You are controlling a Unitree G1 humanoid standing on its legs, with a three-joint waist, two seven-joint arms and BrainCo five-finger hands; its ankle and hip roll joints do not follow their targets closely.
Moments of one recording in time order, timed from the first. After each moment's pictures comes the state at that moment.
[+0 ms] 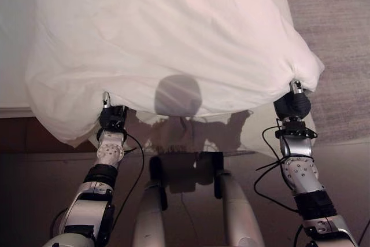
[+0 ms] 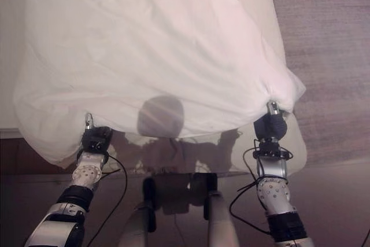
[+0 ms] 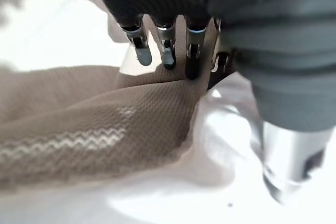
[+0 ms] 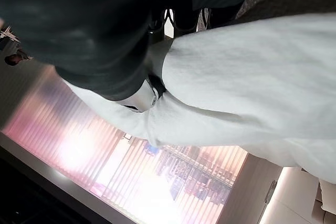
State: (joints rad) left arm -0.59 0.32 0.08 0.72 -1.43 -0.23 0.15; right arm -0.28 -0.32 0.01 0.03 1.45 -0.31 0.10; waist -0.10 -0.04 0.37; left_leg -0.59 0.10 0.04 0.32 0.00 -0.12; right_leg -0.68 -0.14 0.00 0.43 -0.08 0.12
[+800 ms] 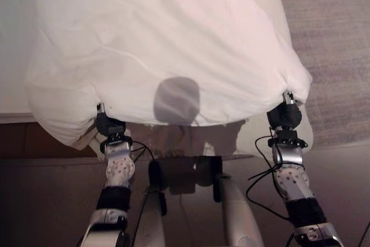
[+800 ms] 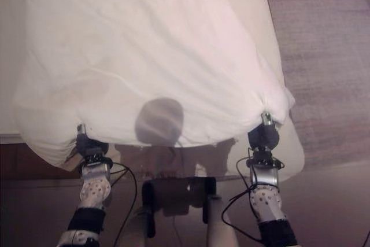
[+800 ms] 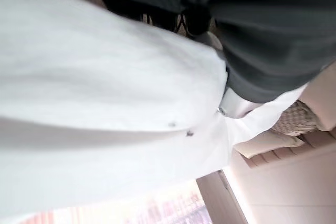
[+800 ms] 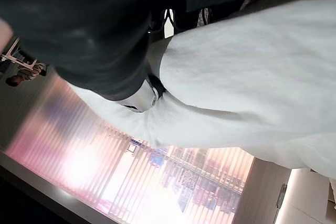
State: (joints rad) left arm -0.29 0.15 0.10 0.24 -1.47 -0.40 0.01; right arm -0.21 -0.21 0.01 0.06 1.45 -0.31 0.12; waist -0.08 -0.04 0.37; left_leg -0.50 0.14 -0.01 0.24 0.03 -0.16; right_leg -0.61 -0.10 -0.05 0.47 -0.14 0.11
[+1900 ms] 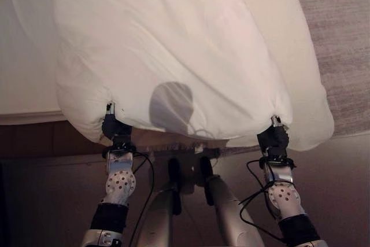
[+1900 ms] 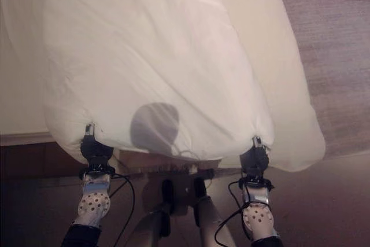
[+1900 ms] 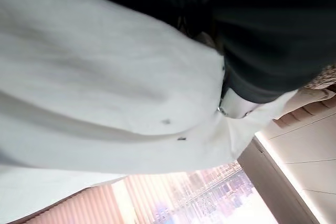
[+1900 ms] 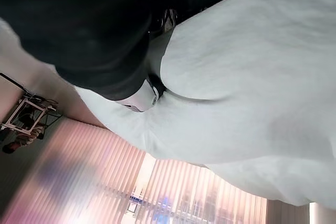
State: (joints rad) left arm -0.19 0.19 0.00 0.10 -1.35 -0.34 0.00; right arm -0.12 -0.17 0.09 0.11 1.51 -0.33 0.06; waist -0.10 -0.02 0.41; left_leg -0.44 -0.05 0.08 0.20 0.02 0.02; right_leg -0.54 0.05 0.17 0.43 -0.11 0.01
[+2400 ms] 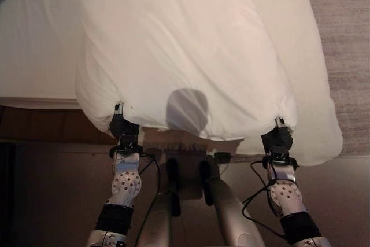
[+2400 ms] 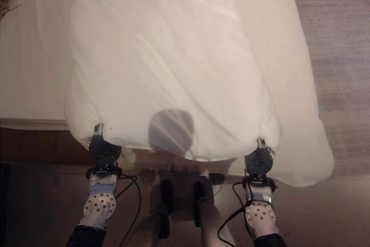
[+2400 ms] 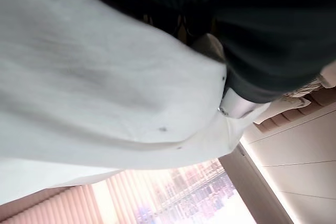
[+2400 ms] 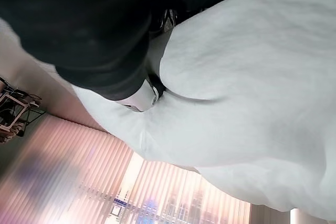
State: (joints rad) left arm -0.22 0.17 -0.05 0.10 -1.35 -0.33 0.02; right arm -0.14 -0.18 0.05 0.16 1.50 -0.35 0.01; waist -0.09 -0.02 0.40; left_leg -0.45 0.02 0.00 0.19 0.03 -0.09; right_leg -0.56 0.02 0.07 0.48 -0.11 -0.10
